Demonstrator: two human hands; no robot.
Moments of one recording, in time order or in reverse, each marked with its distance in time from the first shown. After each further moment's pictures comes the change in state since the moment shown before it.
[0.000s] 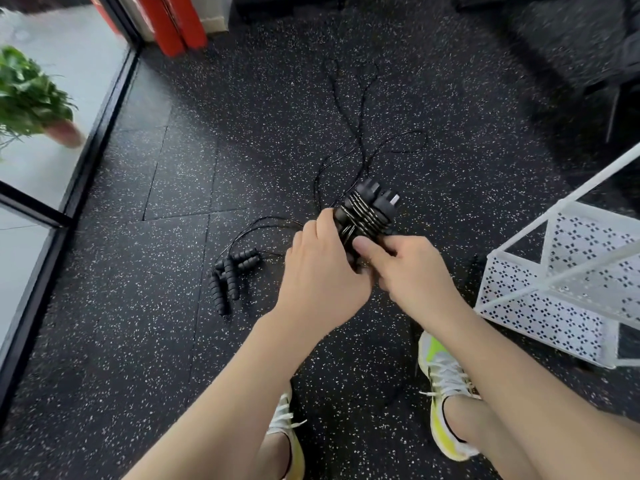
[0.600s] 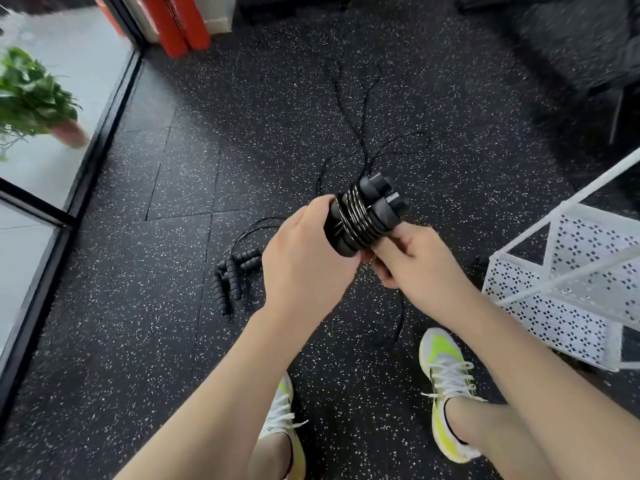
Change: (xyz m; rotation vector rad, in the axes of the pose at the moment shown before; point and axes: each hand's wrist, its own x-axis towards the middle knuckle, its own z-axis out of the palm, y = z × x) left_hand 0.002 0.004 -0.019 -0.067 0.320 0.037; right_hand 0.002 -0.004 -0.015 0.154 -0.195 -0.151
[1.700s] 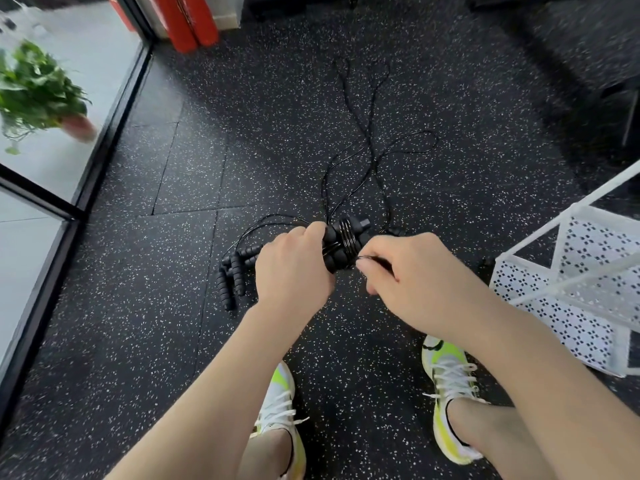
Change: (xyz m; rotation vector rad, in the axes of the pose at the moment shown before) left_hand 0.001 -0.047 0.017 0.431 -0.173 0.086; right_hand -0.018 -0.028 0.001 -0.665 -0.089 -0.140
